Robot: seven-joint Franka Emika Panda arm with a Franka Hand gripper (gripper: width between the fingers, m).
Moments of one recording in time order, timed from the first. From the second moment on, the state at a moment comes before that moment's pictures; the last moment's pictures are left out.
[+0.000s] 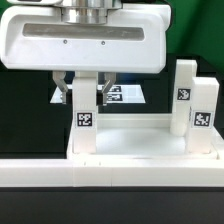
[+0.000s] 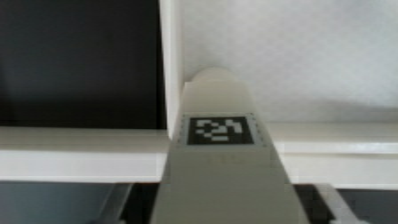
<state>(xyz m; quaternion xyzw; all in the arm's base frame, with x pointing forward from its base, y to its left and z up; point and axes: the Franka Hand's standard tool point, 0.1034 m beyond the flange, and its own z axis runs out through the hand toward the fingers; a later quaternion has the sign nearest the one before) 0.625 -0.057 0.098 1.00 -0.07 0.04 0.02</state>
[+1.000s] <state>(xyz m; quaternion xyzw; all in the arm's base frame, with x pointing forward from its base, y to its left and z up) 0.621 -0.060 0.101 0.98 -0.22 0.04 0.01</state>
